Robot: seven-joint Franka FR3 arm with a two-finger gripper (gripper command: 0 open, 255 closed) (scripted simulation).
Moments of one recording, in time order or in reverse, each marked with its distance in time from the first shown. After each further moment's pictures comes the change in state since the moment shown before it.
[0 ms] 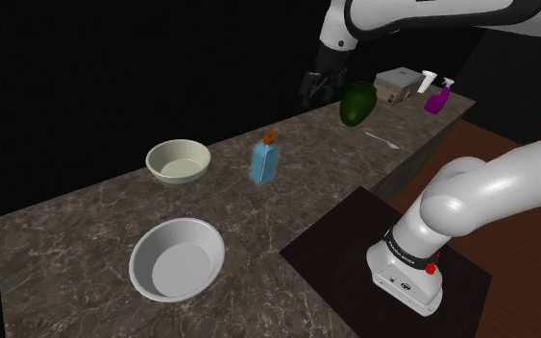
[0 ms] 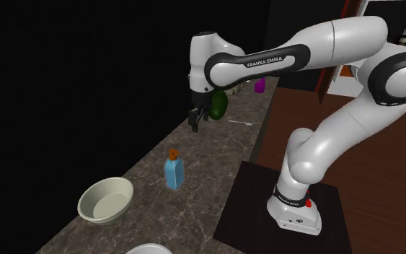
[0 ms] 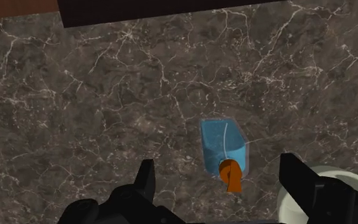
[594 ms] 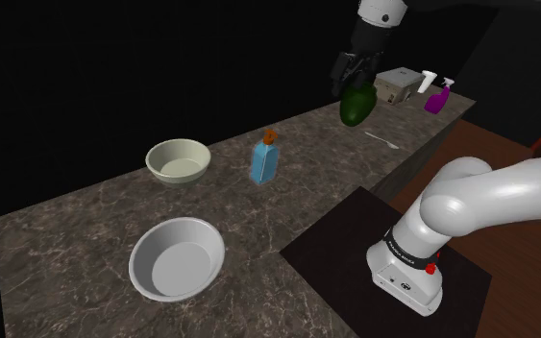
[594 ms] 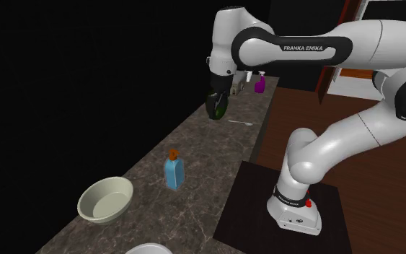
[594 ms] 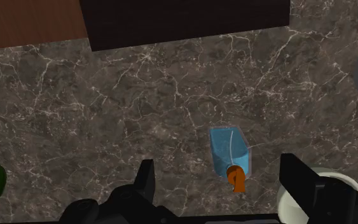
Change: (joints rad) arm -0.003 -0.221 -0.012 0.011 -0.014 -0.204 -0.007
